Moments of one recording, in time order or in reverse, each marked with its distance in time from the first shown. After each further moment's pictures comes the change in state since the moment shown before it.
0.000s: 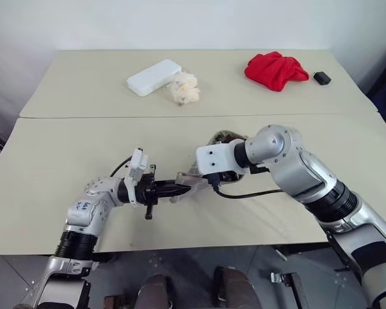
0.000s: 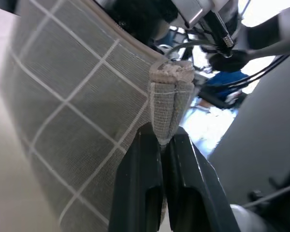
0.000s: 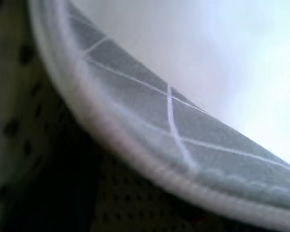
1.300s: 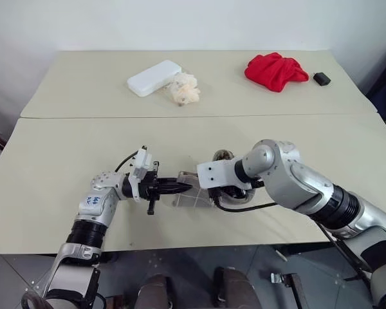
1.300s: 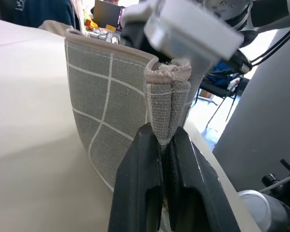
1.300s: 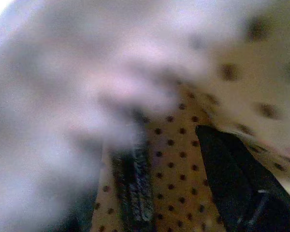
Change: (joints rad) left arm -0.090 -0.070 -0.023 0.248 0.129 -0.277 -0.089; right arm 0.000 -0.060 0.206 -0.080 -0.020 0.295 0.017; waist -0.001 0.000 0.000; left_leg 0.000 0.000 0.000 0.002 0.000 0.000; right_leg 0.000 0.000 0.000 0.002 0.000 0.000
